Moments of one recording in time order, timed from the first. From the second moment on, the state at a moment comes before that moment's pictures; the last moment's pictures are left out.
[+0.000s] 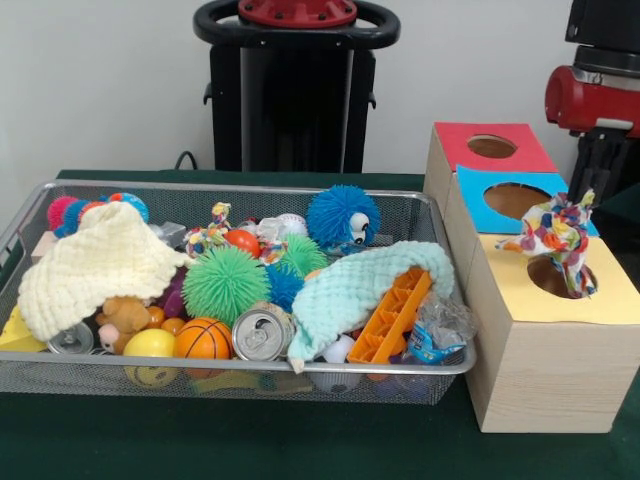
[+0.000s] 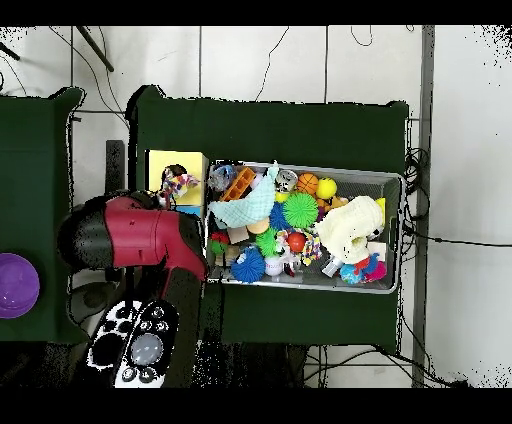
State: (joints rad) arm 0.34 -0.59 -0.31 1.50 0.23 0.47 1.70
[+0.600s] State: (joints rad) arm 0.34 -0.59 -0.32 1.50 0.23 0.47 1.70
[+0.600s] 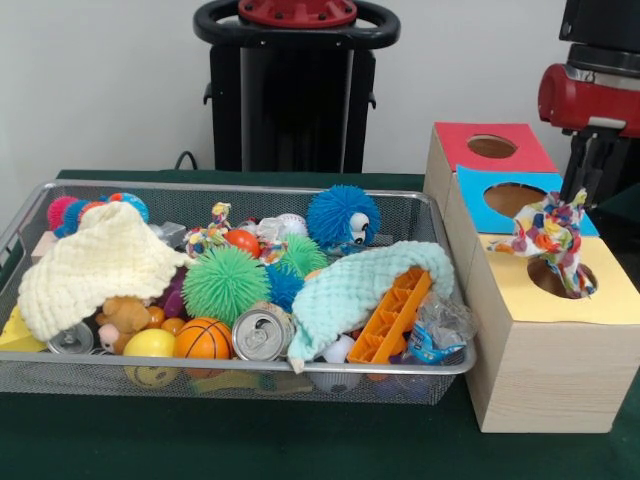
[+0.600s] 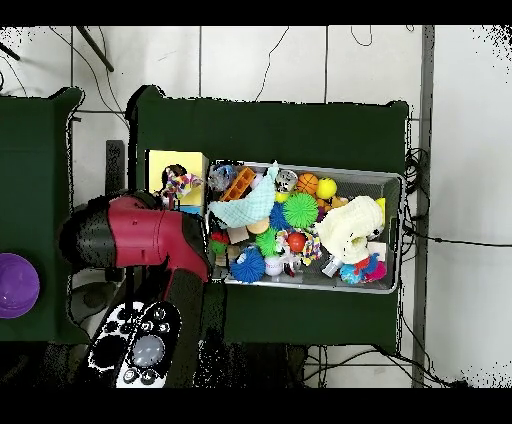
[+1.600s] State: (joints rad) arm 0.34 -0.55 -0.32 1.43 0.23 0.47 1.70
